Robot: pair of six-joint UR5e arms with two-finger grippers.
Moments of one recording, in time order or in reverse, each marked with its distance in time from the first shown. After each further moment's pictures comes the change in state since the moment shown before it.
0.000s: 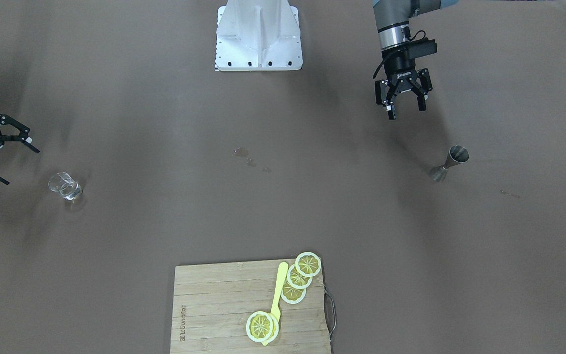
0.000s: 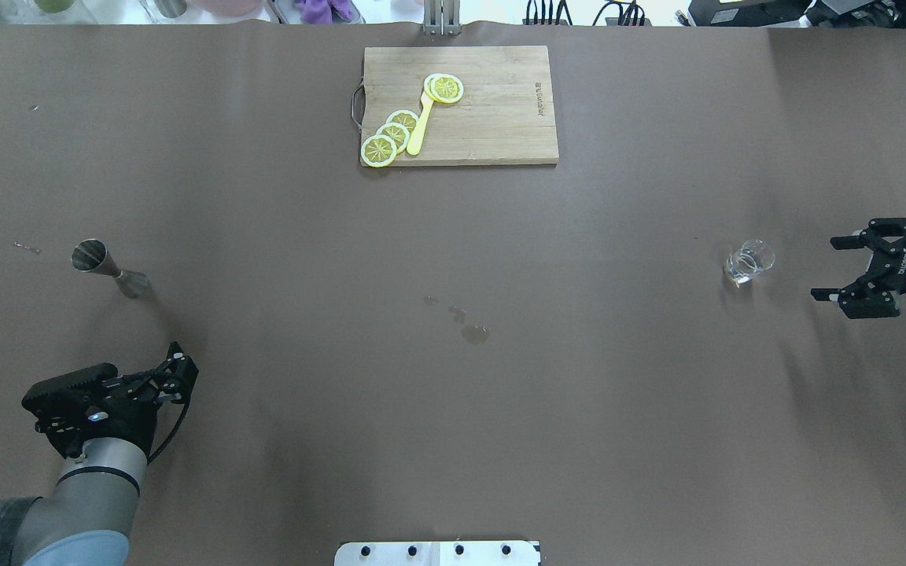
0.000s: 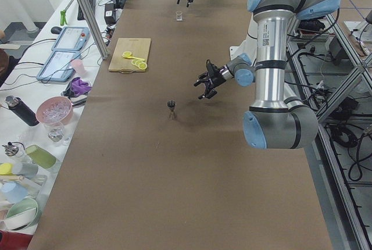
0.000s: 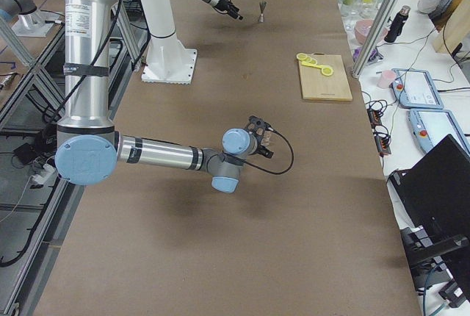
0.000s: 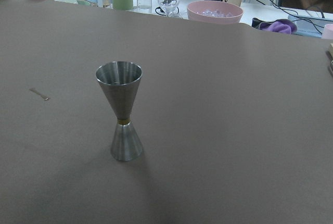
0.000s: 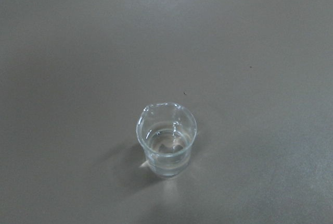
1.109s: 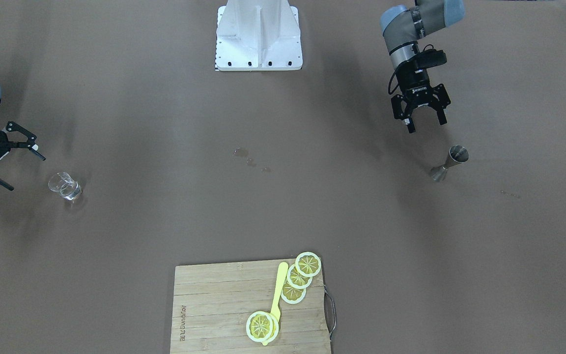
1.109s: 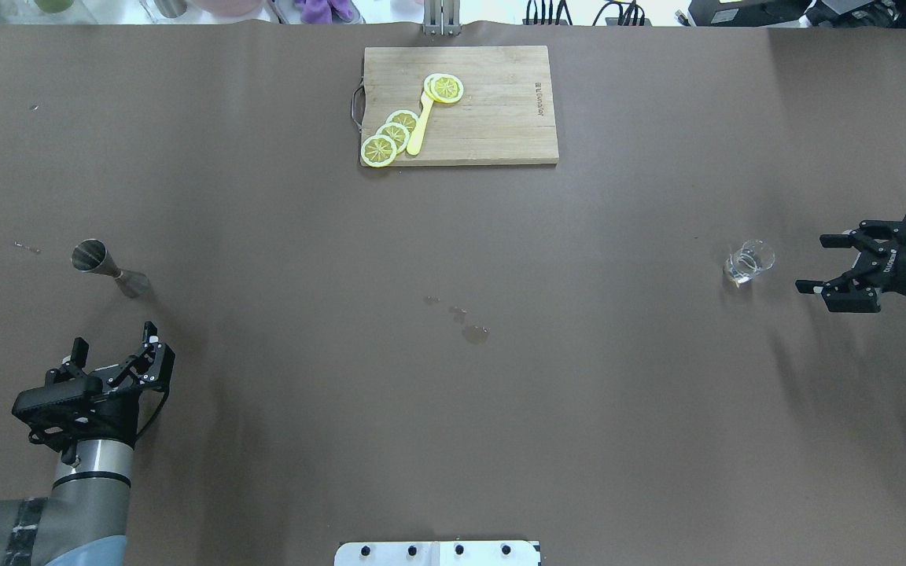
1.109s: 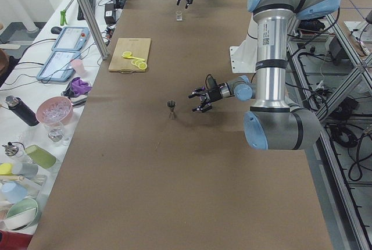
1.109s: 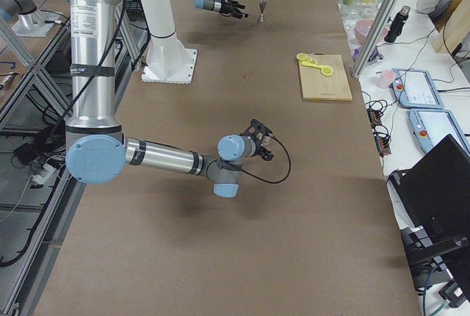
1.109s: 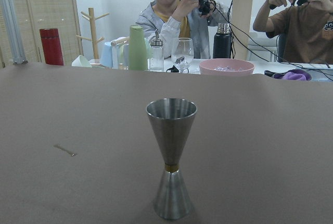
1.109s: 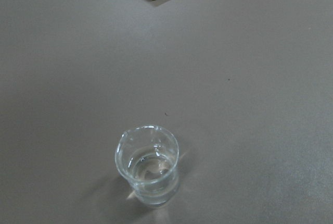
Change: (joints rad) left arm 0.004 0.010 0.172 0.024 0.286 -0.129; right arm -0.041 0.038 -0.101 0.177 -0.077 0.176
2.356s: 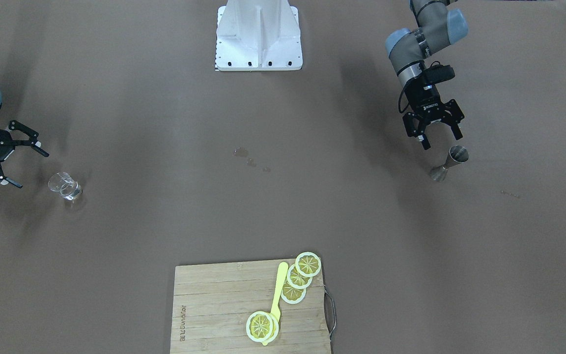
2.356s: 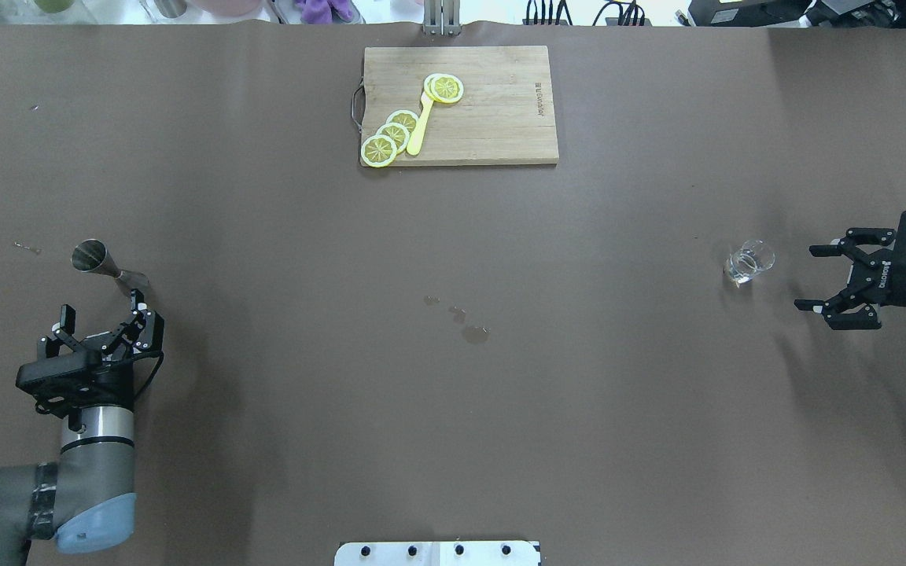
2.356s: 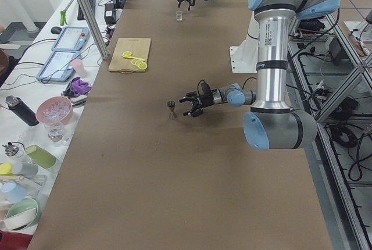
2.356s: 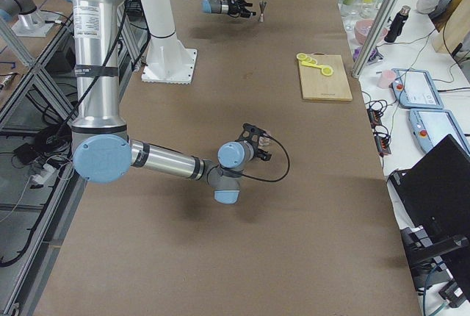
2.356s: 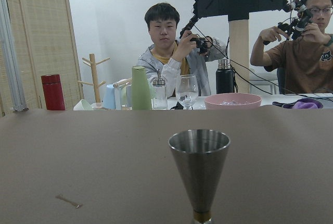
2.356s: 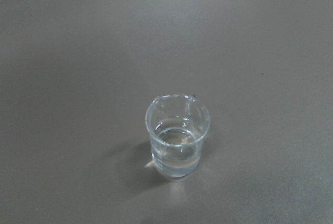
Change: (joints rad) left arm -0.097 -0.061 0.134 -0.008 0.073 -0.006; right arm -0.013 0.043 -0.087 0.068 0.061 -0.214
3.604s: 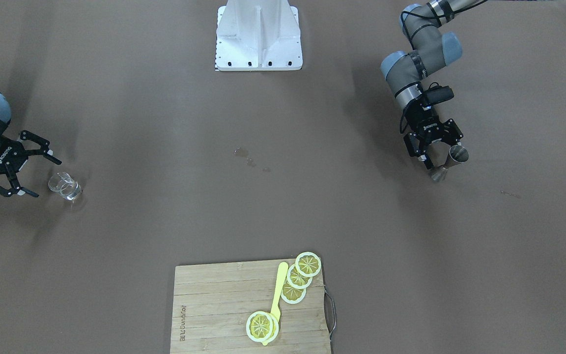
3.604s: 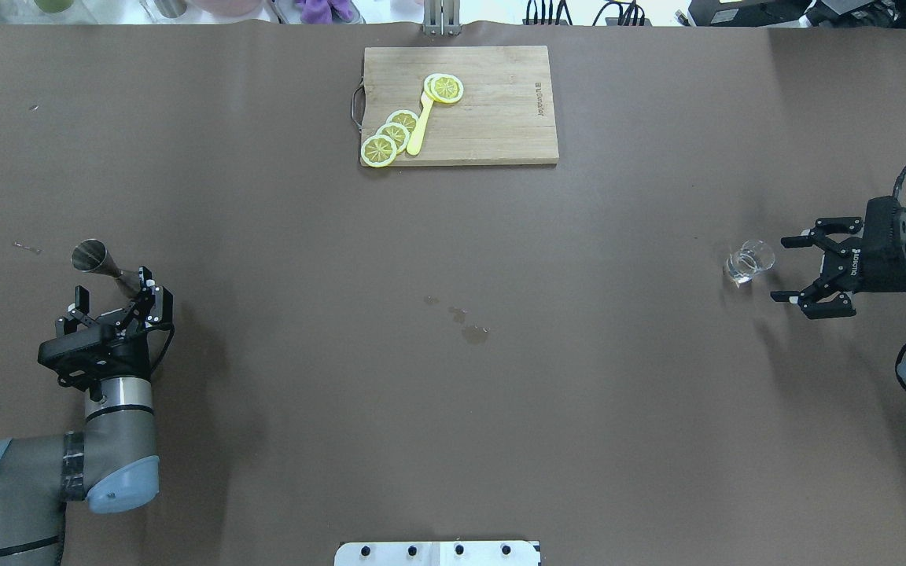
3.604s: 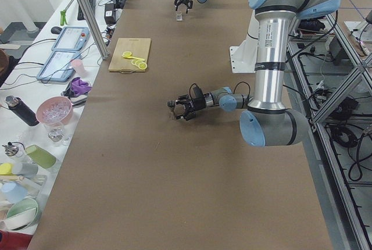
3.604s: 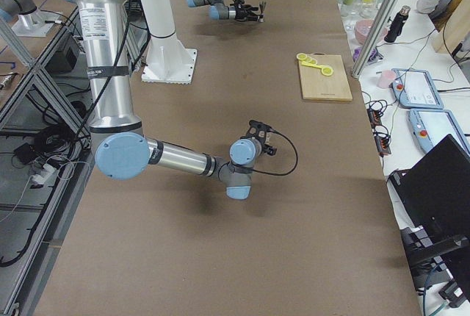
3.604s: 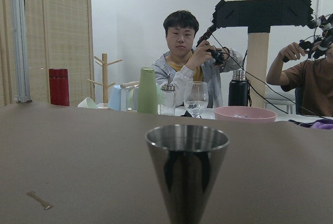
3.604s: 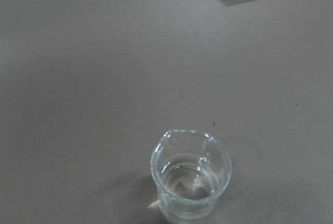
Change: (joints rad) left arm -0.068 -0.080 0.151 -0.110 -0.006 -0.003; right arm 0.001 0.085 -0.077 0.023 0.062 -0.008
